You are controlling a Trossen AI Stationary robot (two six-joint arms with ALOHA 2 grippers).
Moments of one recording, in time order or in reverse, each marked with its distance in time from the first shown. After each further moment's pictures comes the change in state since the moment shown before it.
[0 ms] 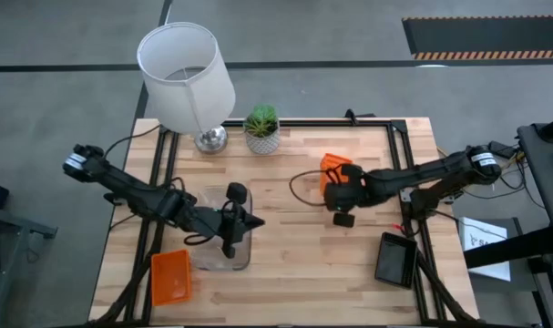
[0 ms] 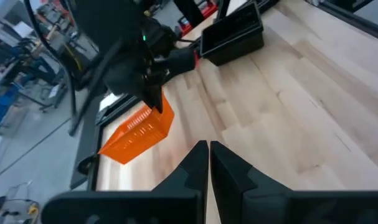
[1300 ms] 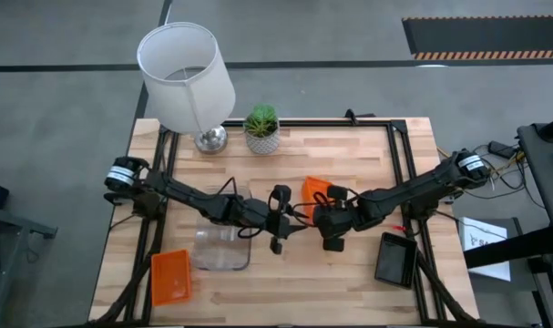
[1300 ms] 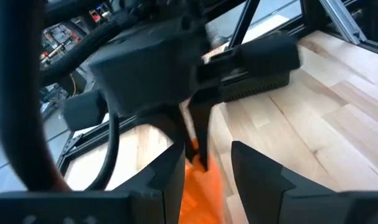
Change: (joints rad) left arm 0.207 0.433 0.001 0.644 0.255 0.029; right arm 0.188 0.122 0.082 0.163 -0.046 0.103
